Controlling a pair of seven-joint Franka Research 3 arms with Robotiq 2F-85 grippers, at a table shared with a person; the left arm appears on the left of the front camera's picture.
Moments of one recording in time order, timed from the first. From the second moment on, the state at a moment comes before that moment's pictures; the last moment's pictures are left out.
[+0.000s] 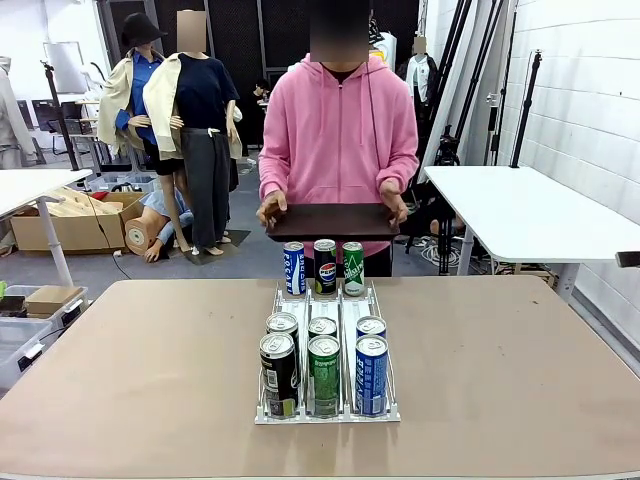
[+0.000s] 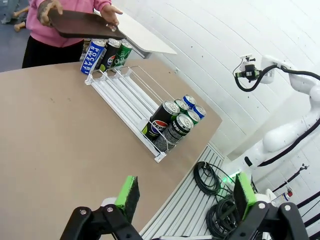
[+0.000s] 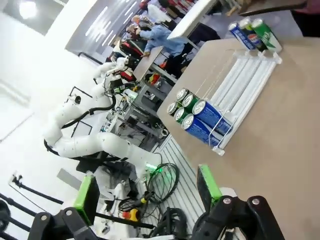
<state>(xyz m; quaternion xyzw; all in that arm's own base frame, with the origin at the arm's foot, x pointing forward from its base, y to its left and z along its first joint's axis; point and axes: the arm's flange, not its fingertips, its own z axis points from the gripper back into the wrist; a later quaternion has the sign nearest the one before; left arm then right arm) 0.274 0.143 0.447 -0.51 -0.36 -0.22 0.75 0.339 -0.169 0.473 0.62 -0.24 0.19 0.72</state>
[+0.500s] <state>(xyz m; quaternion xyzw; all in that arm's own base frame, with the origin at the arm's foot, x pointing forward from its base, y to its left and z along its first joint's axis) 0.274 0.143 0.447 -0.51 -0.36 -0.22 0.75 0.344 -0.168 0.474 0.62 -0.22 0.18 0.73</state>
